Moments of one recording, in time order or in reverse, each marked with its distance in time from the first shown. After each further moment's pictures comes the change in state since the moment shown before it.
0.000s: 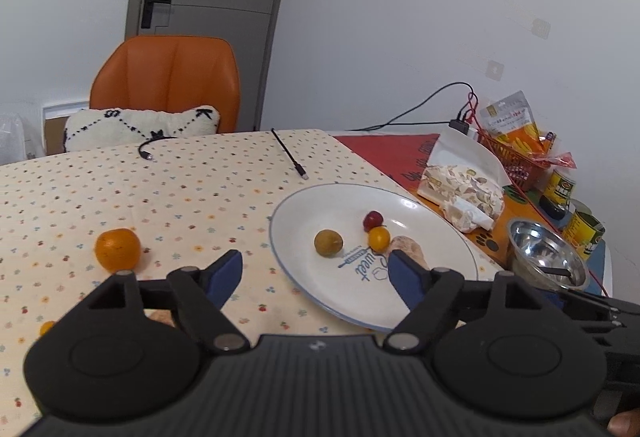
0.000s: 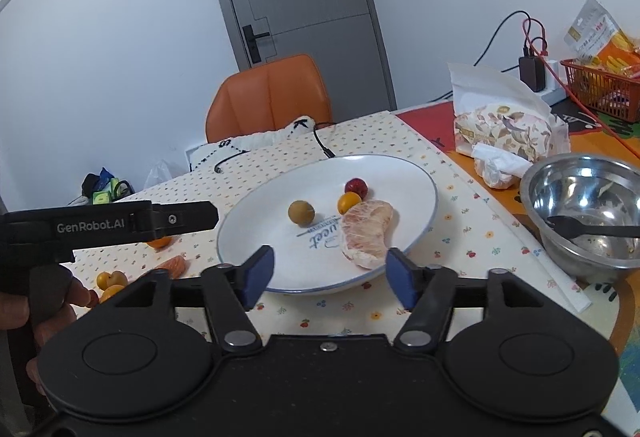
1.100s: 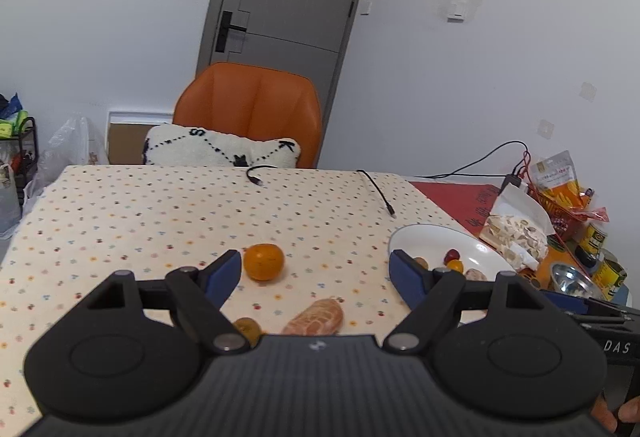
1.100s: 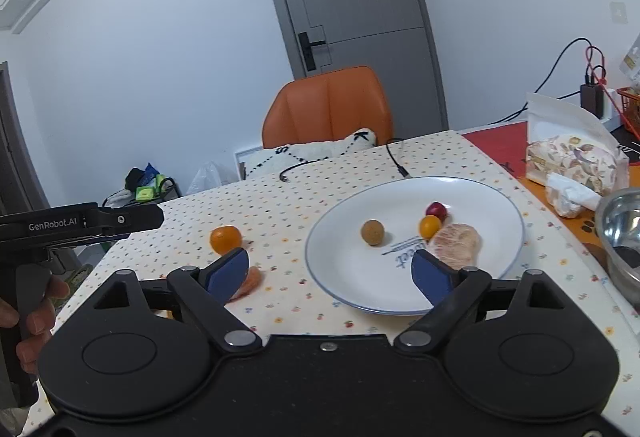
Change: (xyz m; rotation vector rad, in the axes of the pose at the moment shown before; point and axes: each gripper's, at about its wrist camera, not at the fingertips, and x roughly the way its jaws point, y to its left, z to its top) left arm -0.083 0.084 -0.002 -0.108 -0.107 0.133; right arm 0.001 0.048 0.010 -0.068 -0.021 0.132
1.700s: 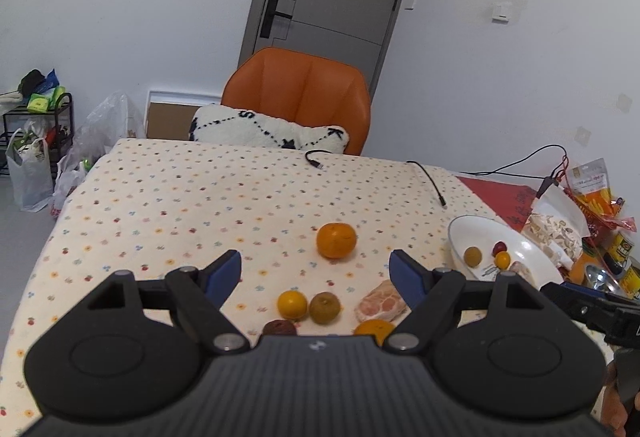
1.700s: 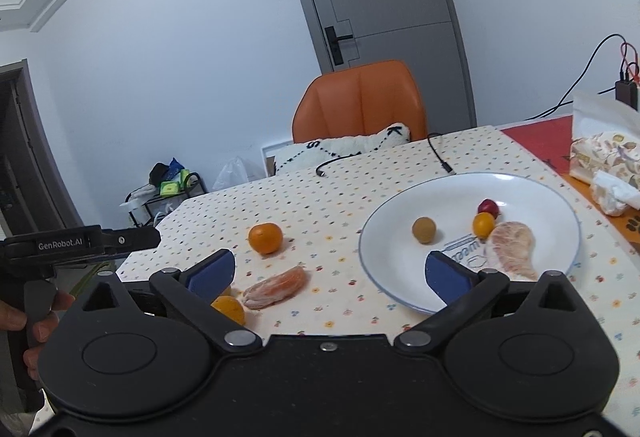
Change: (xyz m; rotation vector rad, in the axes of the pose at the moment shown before) left arm -0.013 0.049 -0.011 -0.060 0.036 0.096; right arm 0.019 0.027 -0.001 0.002 0.023 0.074
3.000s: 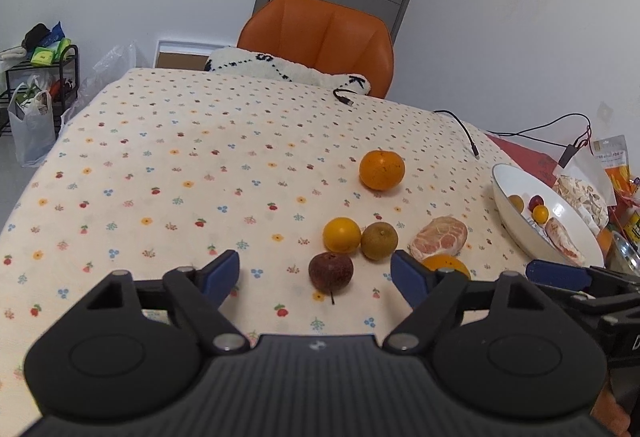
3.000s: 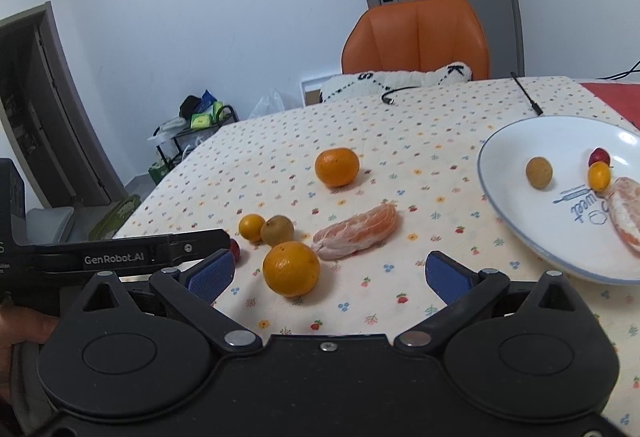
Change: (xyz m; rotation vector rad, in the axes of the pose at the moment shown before) left arm 0.039 0.034 -0.040 -0.046 0.131 0.004; right arm 0.062 0.058 -0.026 -0.078 0.198 0.082
